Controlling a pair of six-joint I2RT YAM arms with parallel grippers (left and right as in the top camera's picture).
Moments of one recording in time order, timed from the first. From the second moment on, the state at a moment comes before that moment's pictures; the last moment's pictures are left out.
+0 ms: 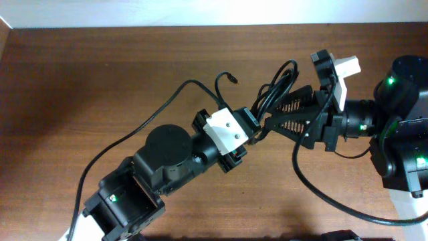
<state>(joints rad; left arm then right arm) -0.85 1.04 1.26 -0.38 0.06 0.18 0.14 1.13 1.41 -0.56 -1.34 0.33</state>
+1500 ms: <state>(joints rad) -0.85 1.15 1.26 -0.27 0.11 0.19 0.14 1.13 1.41 -0.54 -1.45 0.33</state>
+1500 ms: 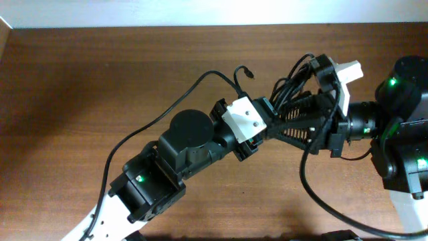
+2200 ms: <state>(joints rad) -0.85 1.11 1.26 -0.32 0.07 0.20 0.14 1.13 1.41 -0.47 -1.48 0.32</state>
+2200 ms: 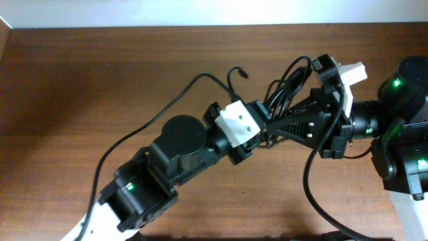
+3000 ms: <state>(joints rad) -0.85 1.00 1.26 -0.67 -0.06 0.34 -0.16 1.10 1.41 -0.39 -1.54 0.44</state>
